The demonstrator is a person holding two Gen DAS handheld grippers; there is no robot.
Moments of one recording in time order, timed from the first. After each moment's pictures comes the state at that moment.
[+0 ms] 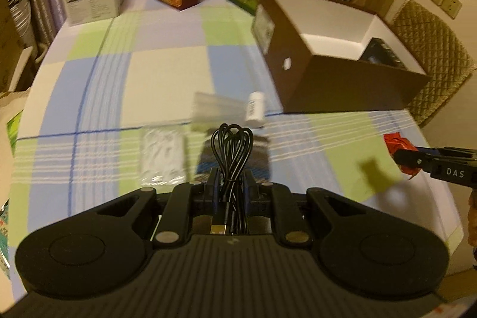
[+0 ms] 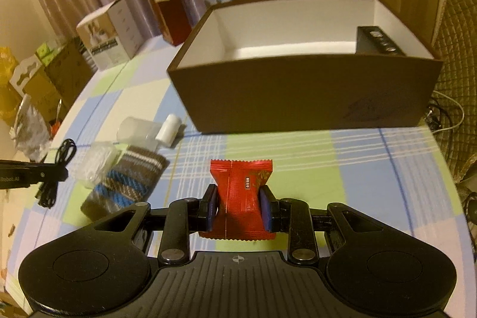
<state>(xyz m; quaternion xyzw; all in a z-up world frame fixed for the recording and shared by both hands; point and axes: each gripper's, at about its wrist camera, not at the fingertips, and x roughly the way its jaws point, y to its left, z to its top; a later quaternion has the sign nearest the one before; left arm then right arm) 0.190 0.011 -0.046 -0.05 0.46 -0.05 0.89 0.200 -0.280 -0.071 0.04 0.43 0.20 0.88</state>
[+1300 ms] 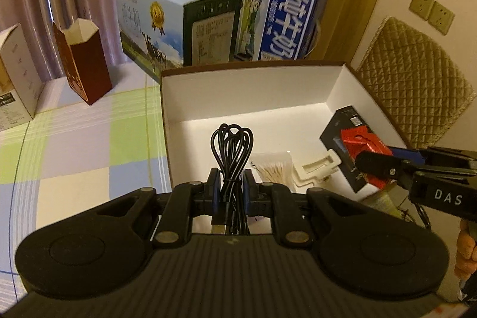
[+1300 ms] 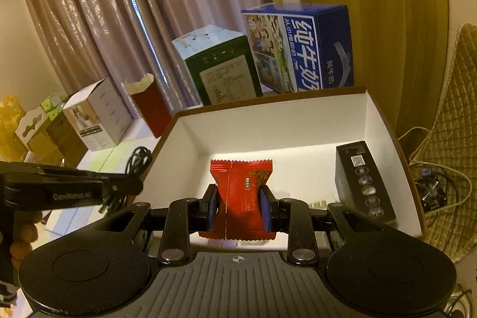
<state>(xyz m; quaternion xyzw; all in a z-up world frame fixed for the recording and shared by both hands) 0.381 -0.131 -0.009 -0.01 0.42 -0.09 0.90 0.361 -0.332 -0.020 0.07 0.36 0.23 0.90</state>
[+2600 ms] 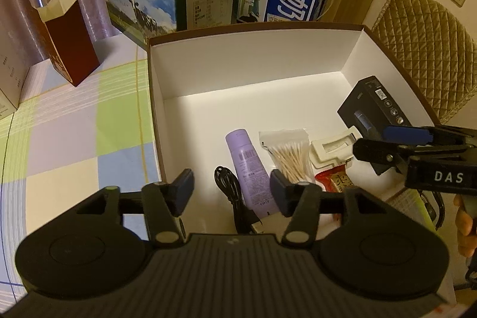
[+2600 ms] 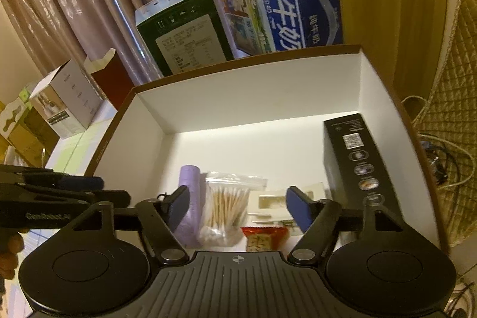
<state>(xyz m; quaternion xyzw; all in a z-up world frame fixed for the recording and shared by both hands) 0.414 -0.135 -0.047 0.01 0.47 -0.10 0.88 0.405 -0.341 -0.061 0.06 0.42 0.19 0.89</state>
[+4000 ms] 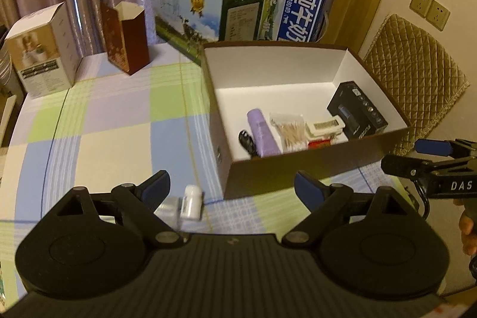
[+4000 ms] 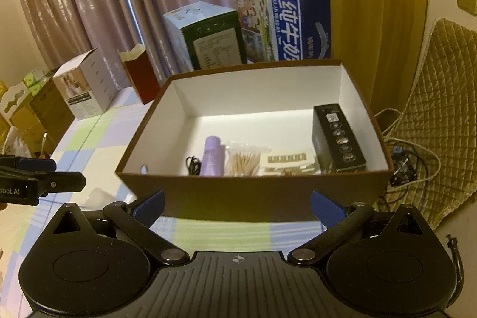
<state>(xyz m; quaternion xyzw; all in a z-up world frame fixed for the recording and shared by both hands) 0.276 -0.080 0.008 -0.02 0.42 -0.07 0.90 0.279 -0.328 -0.011 0.03 0.39 0.18 0.90</state>
